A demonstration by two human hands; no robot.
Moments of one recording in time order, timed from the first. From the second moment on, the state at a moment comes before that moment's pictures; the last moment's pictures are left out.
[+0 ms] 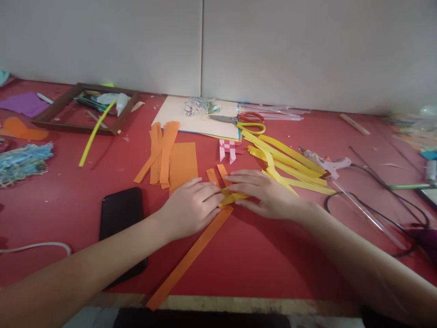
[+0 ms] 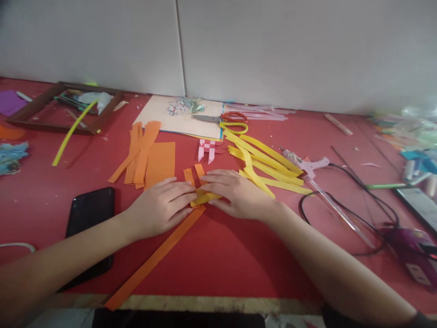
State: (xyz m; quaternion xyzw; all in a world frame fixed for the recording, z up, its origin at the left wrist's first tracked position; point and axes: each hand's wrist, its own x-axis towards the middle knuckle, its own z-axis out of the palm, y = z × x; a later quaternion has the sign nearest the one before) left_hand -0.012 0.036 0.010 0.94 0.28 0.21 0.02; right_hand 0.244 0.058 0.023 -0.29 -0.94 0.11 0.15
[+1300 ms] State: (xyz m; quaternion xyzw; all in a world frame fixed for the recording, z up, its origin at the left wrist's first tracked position) left_hand 0.006 0.027 0.012 0.92 0.32 0.20 0.06; right_hand 0.246 0.057 0.023 -0.20 -0.96 0.07 0.20
